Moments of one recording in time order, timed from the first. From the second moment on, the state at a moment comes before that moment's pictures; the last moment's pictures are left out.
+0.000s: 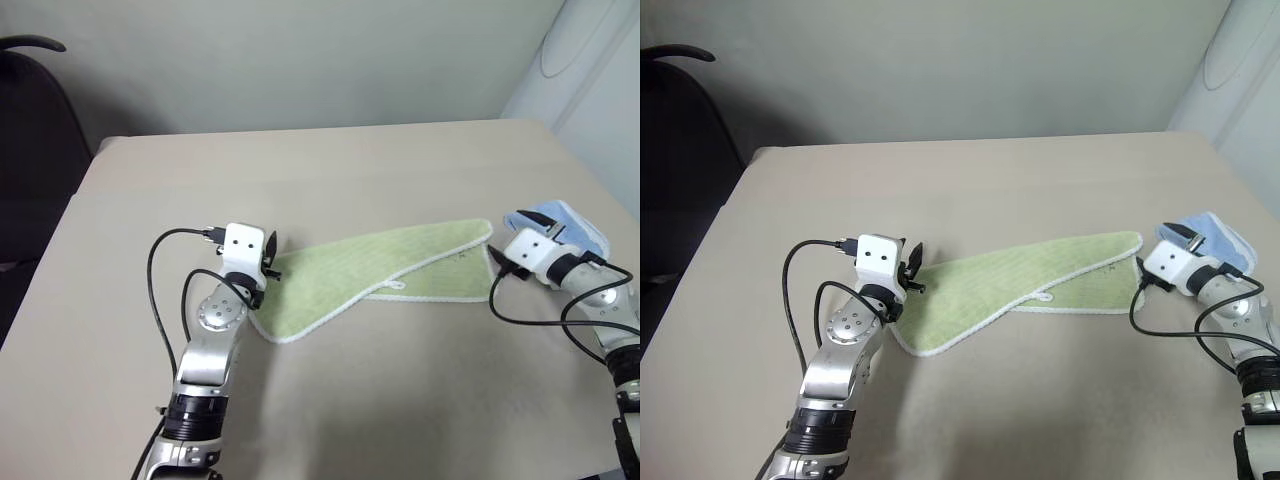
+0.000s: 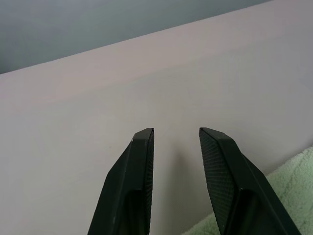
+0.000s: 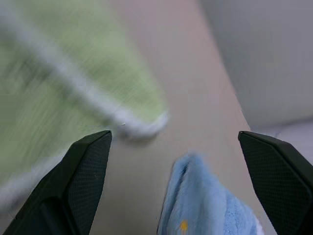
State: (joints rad) left arm -0.28 0.24 0.02 -0.12 0.00 0.33 -0.11; right arm -0.54 -0.87 0.12 0.76 -0.39 -0.56 0.34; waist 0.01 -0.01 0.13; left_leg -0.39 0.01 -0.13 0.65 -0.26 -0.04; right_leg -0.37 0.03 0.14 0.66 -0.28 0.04
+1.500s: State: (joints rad) left arm -0.25 0.43 0.06 -0.17 -0.06 0.27 -0.34; right arm -0.77 -0.88 0.40 1.03 -0.73 -0.74 -0.07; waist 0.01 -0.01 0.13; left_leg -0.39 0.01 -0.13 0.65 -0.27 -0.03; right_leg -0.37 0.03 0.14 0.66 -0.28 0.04
